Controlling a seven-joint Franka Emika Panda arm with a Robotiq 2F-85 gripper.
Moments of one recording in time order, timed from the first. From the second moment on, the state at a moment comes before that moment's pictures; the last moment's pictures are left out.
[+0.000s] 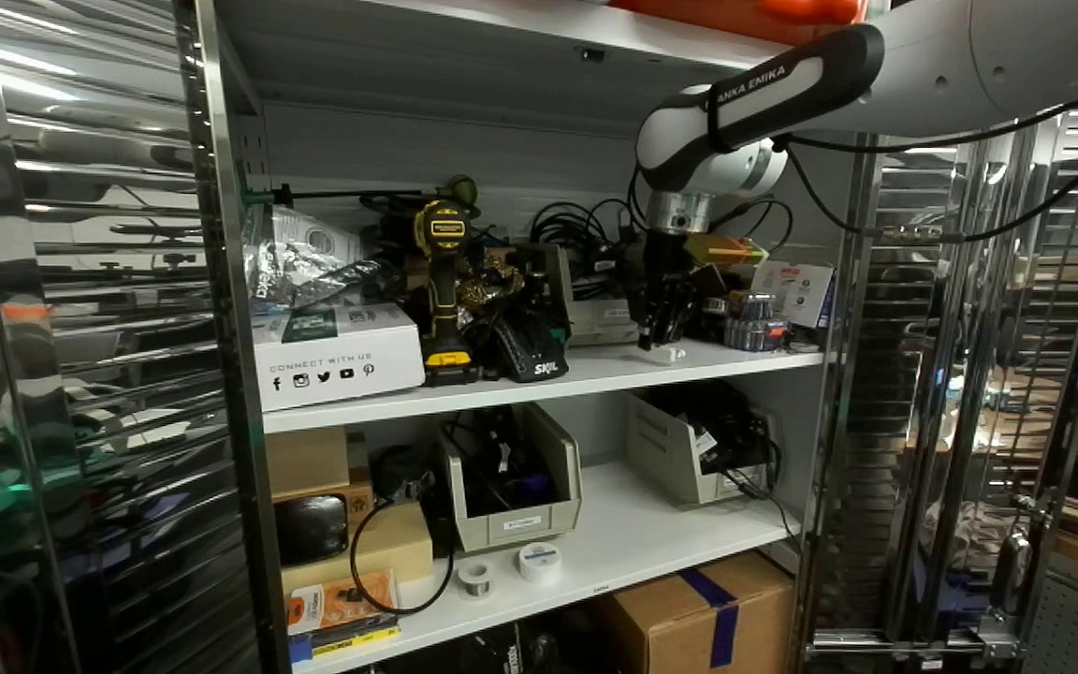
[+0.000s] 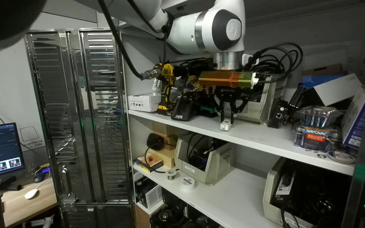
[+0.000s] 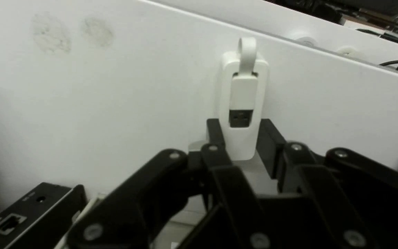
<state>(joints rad) -0.10 0.46 0.02 -1.25 0.01 1.89 -0.26</state>
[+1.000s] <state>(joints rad) -0.07 0.26 0.02 -1.53 -0.07 2.21 -0.12</state>
